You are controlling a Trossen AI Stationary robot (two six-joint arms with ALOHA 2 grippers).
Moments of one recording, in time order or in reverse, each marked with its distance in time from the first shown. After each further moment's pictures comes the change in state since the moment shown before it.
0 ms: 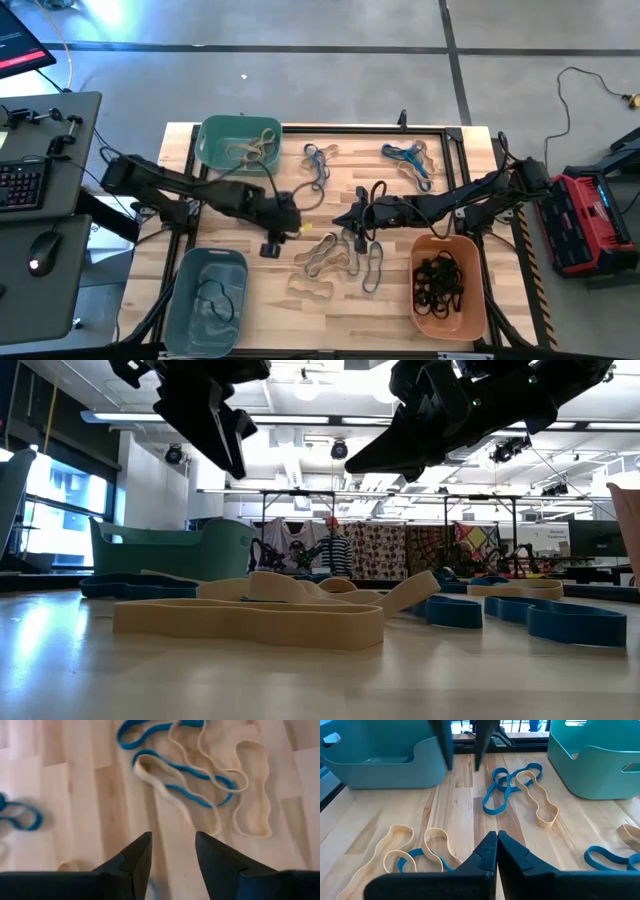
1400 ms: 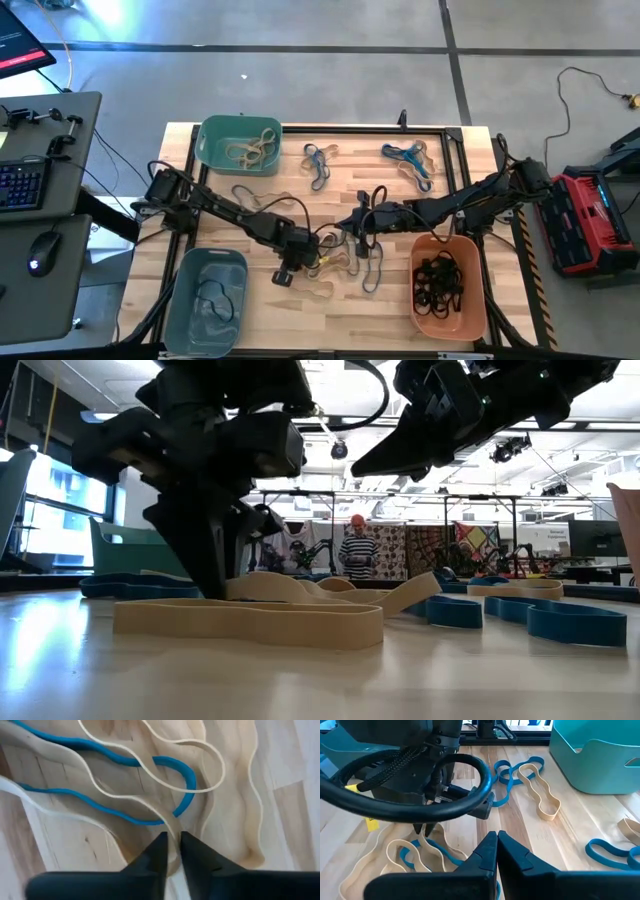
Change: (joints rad) left arm -0.088 0.382 0.001 0.237 0.199 -0.019; right arm 0.046 0.000 0.000 -0.035 0.053 0.000
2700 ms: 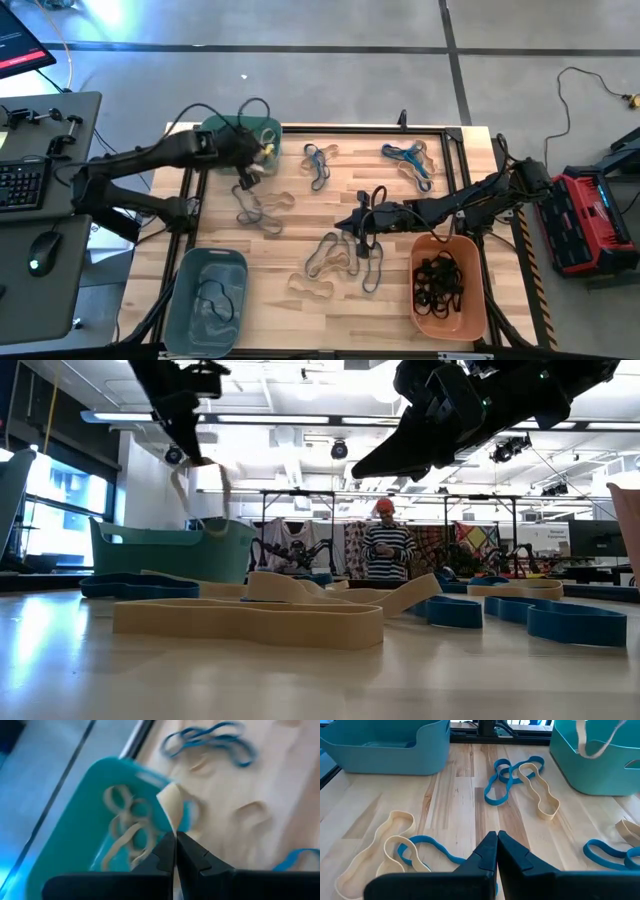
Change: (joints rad) left arm 0.581 -0.714 0.000 -0.529 -0.547 0.019; right arm -0.001 0.000 0.000 -0.007 0.000 -0.024
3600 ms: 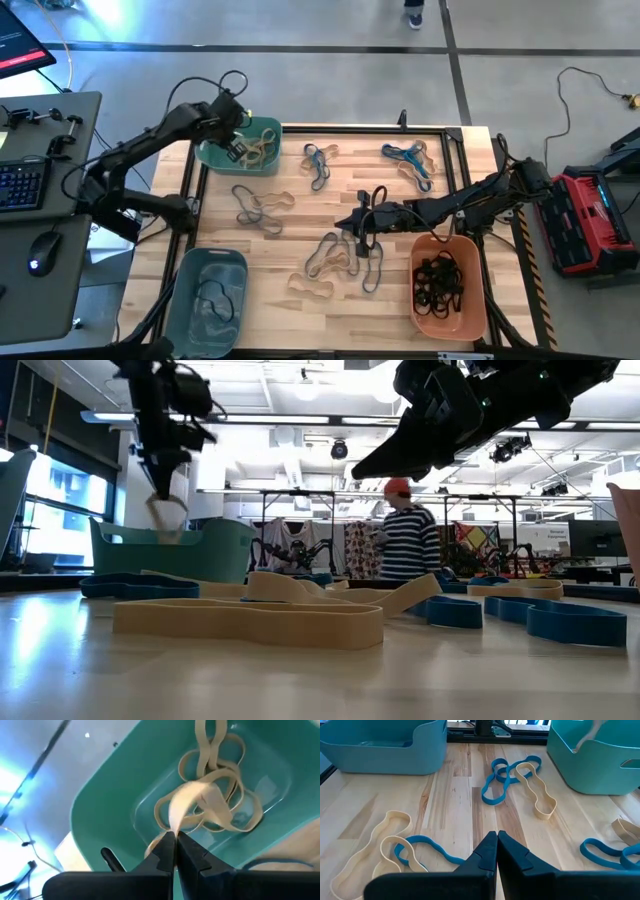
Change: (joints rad) left arm 0.476 0.115 0.000 -0.071 0.031 0.086; right arm 0.000 0.000 0.000 -0.003 0.014 0.000
